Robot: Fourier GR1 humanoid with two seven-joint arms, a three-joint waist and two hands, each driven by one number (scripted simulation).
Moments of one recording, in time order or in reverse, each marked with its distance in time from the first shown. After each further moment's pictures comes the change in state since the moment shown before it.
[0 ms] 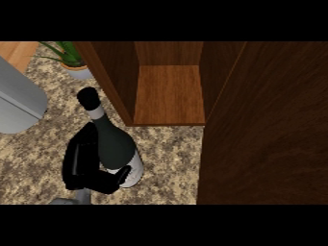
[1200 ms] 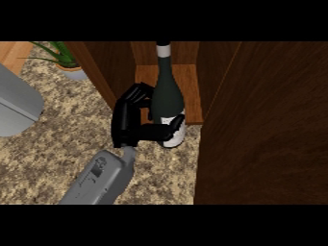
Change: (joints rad) left arm -0.426 -0.001 -0.216 0.239 0.084 0.522 0.146; right arm 0.035 0.032 -0.030 0.001 -0.017 0.057 -0.015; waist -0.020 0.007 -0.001
